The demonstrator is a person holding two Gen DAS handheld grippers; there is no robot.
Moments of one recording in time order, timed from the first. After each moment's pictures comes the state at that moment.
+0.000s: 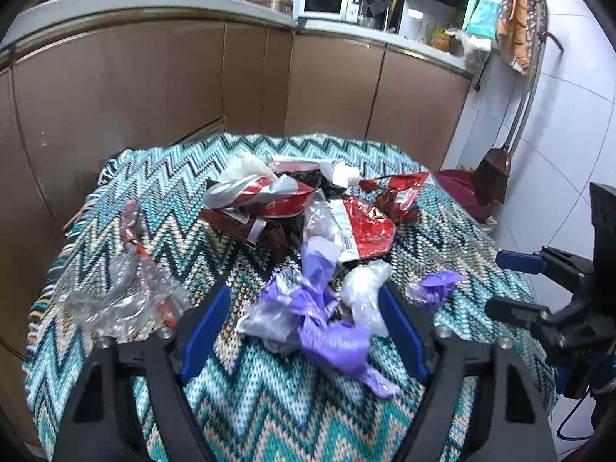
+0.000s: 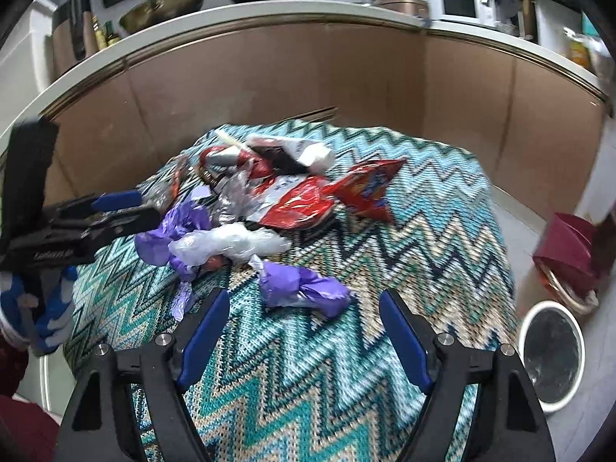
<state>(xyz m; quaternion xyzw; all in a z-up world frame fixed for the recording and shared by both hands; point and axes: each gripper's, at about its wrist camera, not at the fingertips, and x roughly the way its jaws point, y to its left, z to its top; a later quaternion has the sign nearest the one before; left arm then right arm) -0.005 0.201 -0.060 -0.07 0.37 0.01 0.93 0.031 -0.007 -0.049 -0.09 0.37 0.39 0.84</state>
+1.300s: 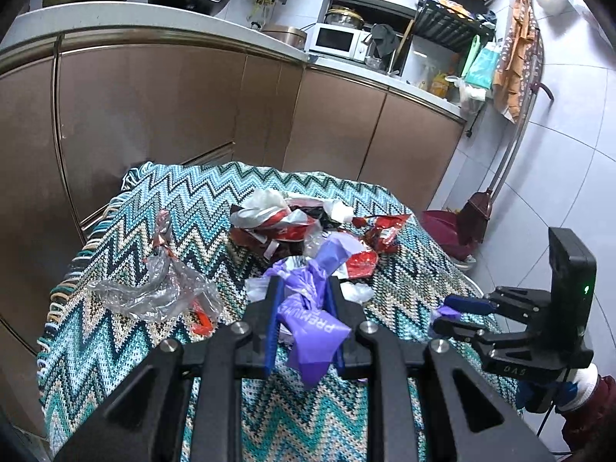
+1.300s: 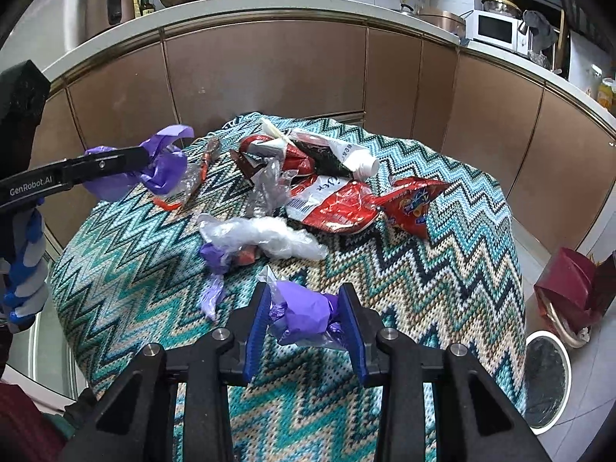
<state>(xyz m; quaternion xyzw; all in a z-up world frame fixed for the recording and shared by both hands) -0.068 0.221 -0.018 -0.12 0.30 0.01 0.95 -0.003 0.017 -0.042 -0.14 0.36 0.40 0.83</state>
